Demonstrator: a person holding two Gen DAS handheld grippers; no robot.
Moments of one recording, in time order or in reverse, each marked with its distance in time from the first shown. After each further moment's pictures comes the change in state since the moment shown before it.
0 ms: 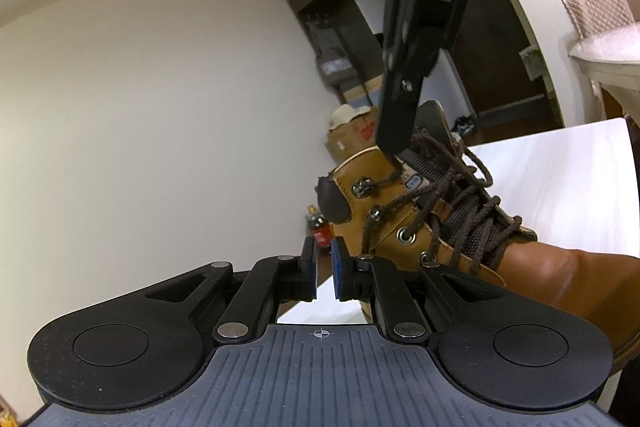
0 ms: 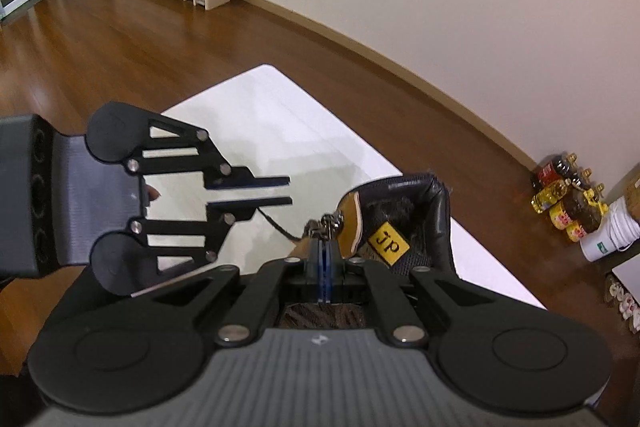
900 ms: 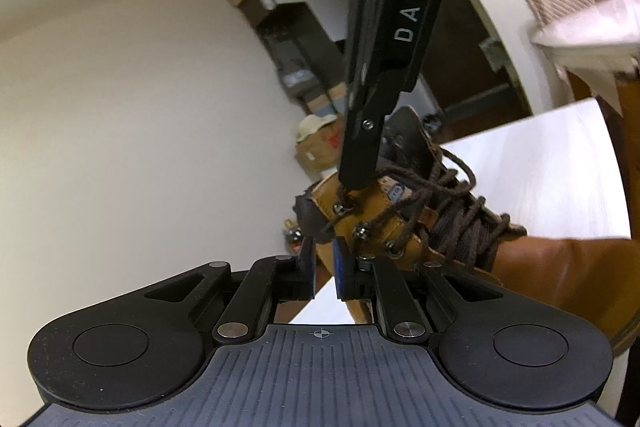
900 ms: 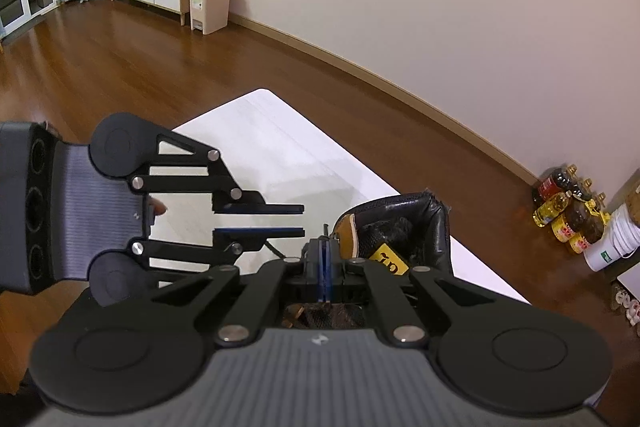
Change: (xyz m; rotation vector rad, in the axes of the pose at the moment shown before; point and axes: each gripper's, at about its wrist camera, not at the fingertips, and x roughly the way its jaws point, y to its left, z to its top) left arm 0.012 0.000 0.009 0.161 -0.036 -0.110; right arm 0.017 -0.004 0.005 0.033 -0.049 0.009
